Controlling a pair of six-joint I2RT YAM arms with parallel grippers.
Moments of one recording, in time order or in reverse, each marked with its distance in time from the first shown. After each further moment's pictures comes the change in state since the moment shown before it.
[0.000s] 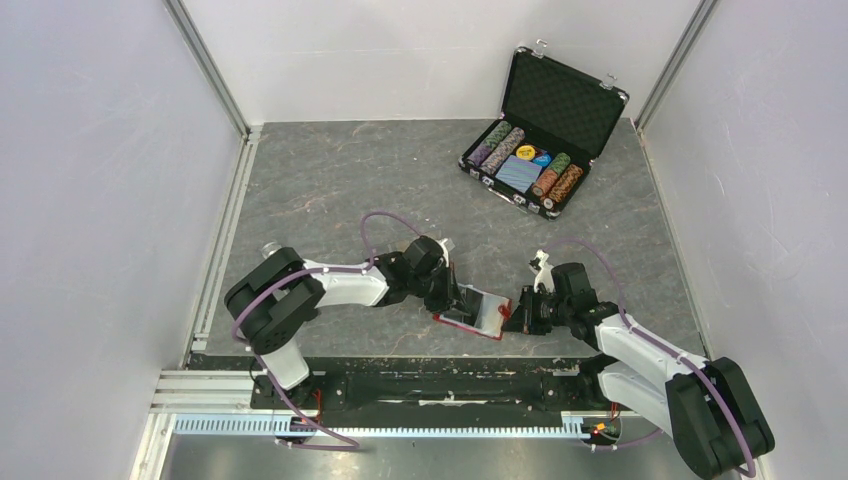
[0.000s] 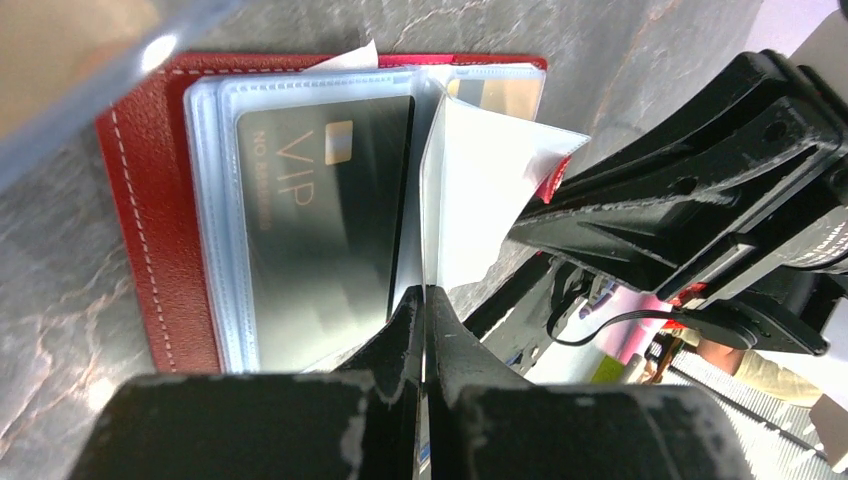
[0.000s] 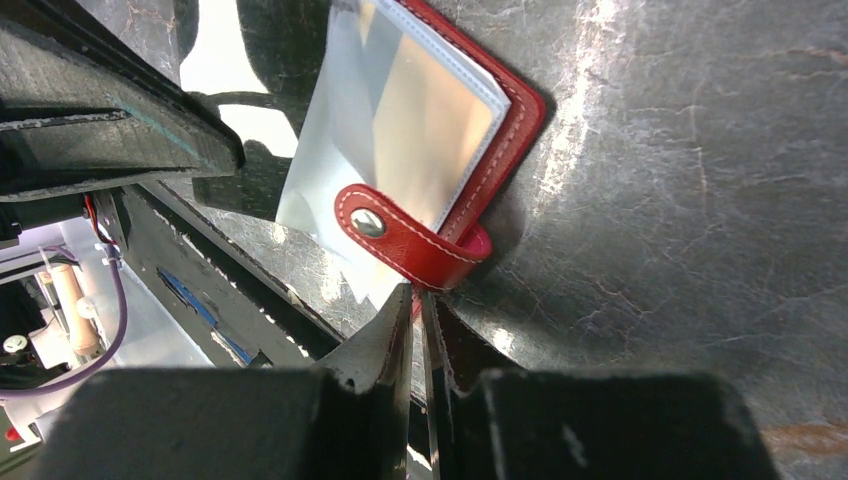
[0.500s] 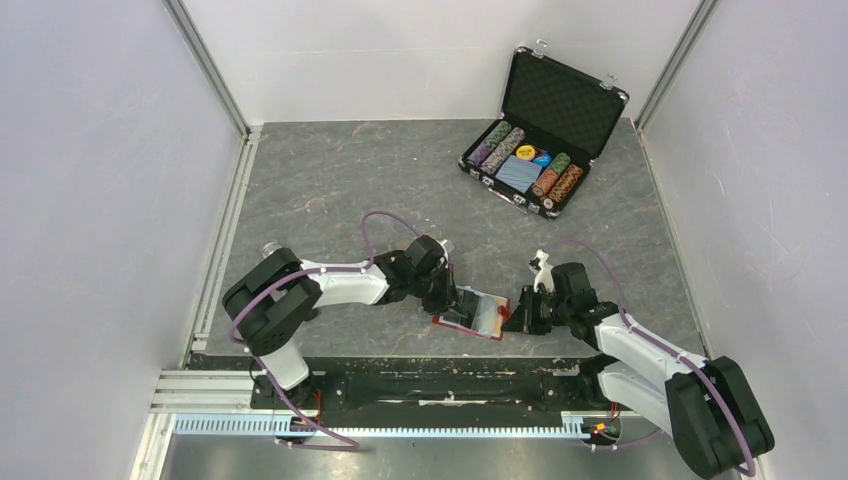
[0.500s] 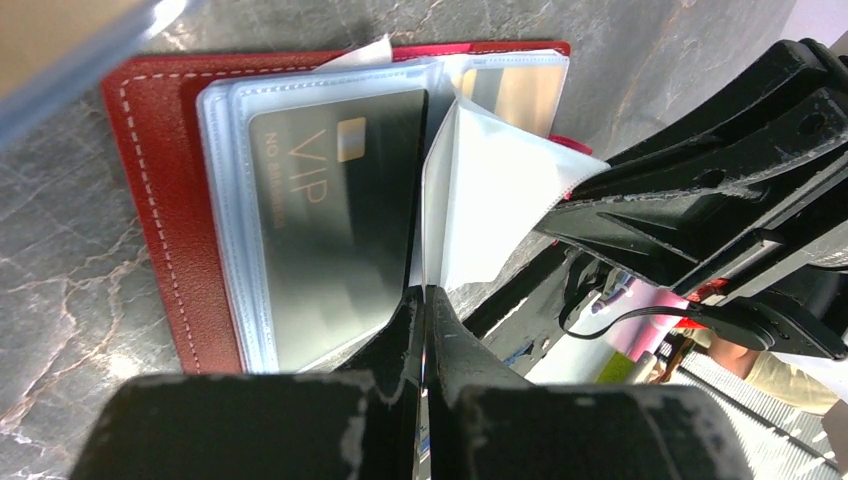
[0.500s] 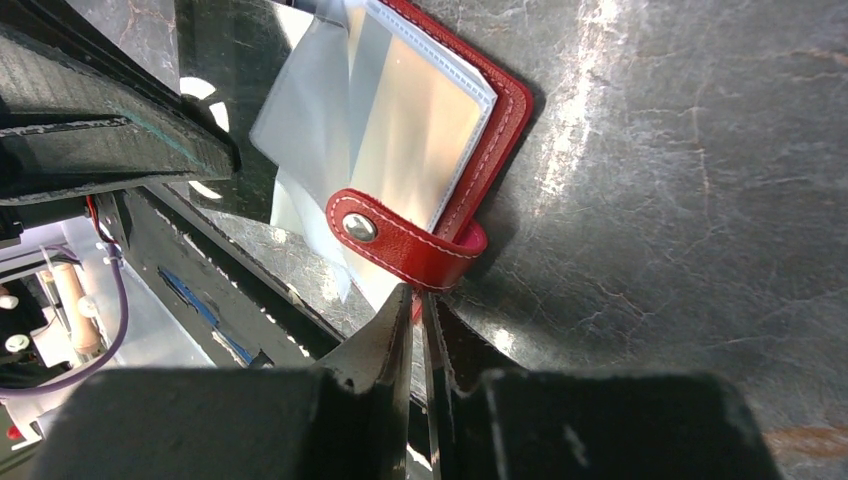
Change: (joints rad) left arm -0.001 -0.023 0.012 -0.107 -0.015 0.012; right arm 0.000 0.004 0.000 0.004 -0.003 0.000
